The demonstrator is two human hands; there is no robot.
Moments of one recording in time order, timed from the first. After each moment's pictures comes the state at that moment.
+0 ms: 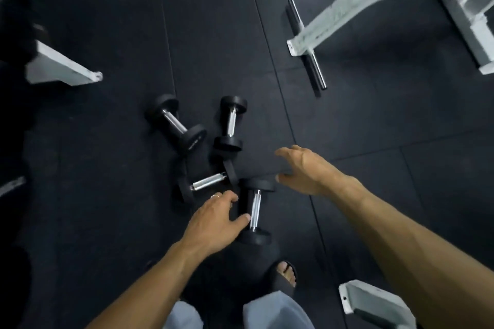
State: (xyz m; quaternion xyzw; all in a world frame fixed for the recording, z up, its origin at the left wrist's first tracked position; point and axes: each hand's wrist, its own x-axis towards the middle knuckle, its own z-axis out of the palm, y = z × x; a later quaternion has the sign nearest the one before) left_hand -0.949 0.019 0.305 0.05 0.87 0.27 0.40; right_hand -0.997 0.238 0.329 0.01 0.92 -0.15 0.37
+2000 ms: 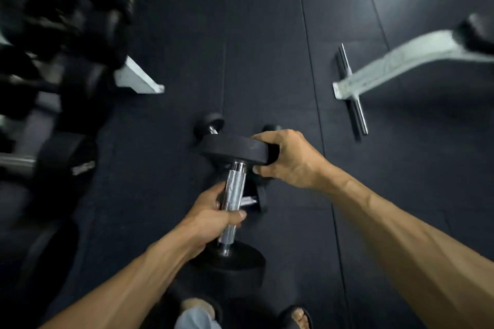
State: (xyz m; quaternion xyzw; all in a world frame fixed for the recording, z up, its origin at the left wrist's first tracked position) left_hand -0.975 -0.069 0.356 -0.19 0.71 0.59 0.33; right_hand -1.062 0.121 0.408 -0.14 0.88 -0.40 0.21
